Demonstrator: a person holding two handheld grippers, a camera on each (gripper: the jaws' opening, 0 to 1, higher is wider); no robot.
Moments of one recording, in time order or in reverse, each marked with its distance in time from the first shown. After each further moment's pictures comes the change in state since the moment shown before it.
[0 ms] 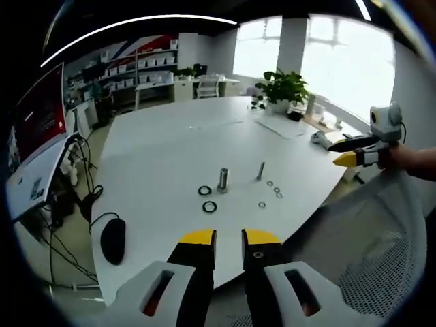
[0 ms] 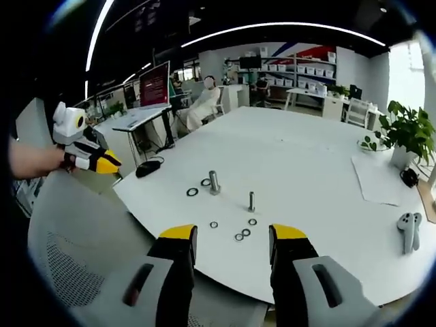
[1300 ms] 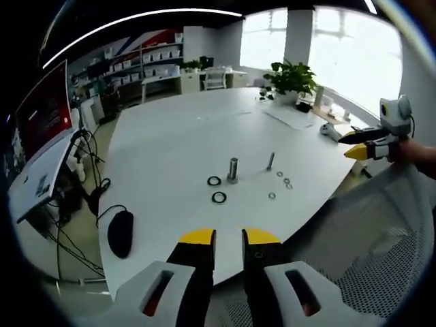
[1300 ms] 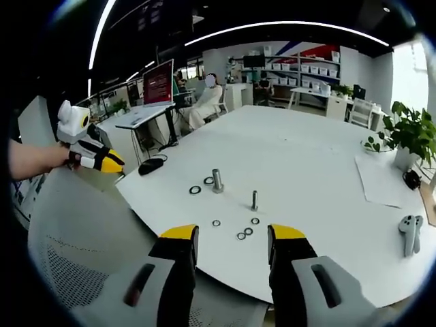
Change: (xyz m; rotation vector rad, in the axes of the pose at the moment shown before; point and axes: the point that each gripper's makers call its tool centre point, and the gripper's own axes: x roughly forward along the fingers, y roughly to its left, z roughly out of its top) left arm 0.003 0.010 -0.010 0.004 0.066 0.046; right arm 0.003 0.000 -0.002 -0.024 0.009 0.012
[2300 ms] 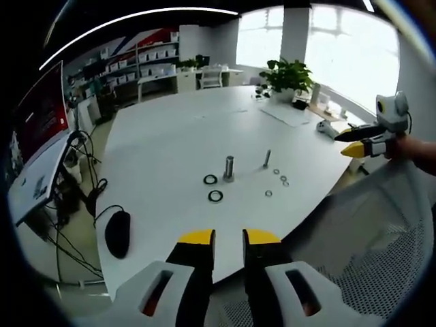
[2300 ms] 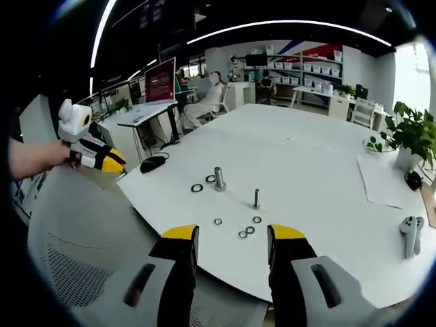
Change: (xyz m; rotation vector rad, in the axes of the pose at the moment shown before) left arm 0.000 -0.007 -0.002 0.014 0.003 -0.020; right arm 0.001 0.005 -0.003 -0.014 0.014 0.014
